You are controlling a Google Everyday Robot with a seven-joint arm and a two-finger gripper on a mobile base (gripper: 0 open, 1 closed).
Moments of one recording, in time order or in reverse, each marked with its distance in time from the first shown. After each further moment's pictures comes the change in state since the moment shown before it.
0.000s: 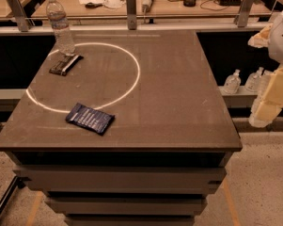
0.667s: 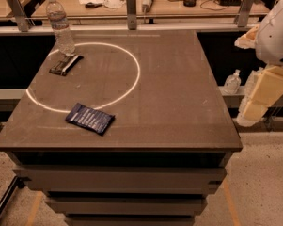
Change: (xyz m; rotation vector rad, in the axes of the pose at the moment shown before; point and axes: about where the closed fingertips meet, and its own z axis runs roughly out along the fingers) arm -0.018 0.001 0.009 -0.021 -0.058 -0.027
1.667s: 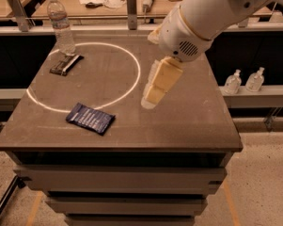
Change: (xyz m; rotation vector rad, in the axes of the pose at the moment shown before) arm -0.174 -0.008 0.066 -0.083 -0.336 -0.117
